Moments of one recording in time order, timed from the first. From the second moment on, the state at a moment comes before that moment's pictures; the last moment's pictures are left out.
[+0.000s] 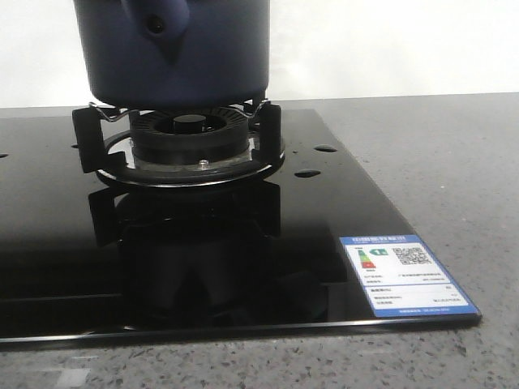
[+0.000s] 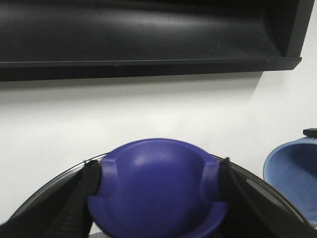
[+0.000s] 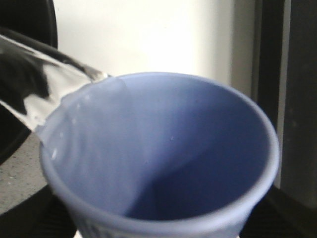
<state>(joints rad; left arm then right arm) -0.35 1.08 -1.01 -0.37 -0.05 0.30 0.67 1.58 -1.43 -1.31 0.41 -0.17</state>
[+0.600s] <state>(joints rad) -0.35 1.08 -1.01 -0.37 -0.05 0.30 0.67 1.58 -1.43 -1.55 0.35 -0.17</state>
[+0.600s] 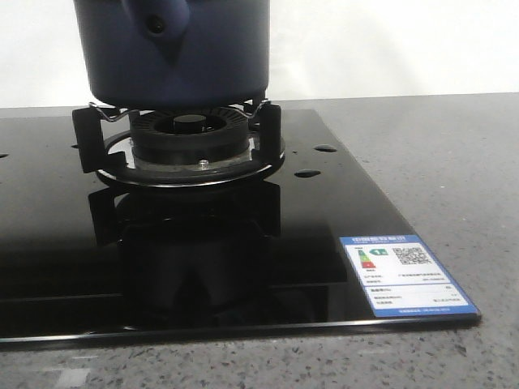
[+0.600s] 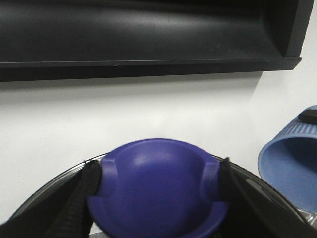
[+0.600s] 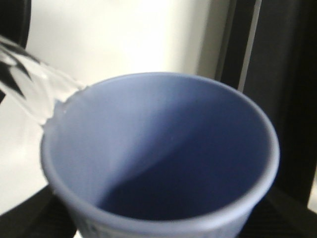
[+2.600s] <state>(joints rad) -0.35 1.08 -1.01 -0.37 -0.05 0.30 0.35 1.32 -1.30 -1.35 0.17 0.76</state>
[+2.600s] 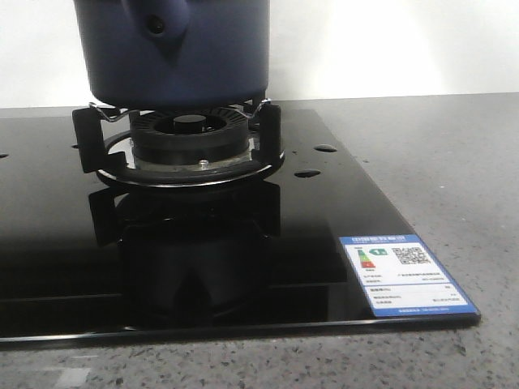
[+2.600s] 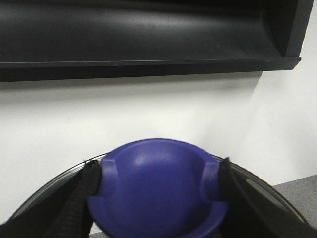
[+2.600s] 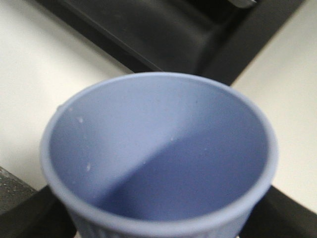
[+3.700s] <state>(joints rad) -0.35 1.08 -1.01 -0.37 -0.05 0.30 -0.37 1.32 -0.49 -1.00 -0.77 0.64</state>
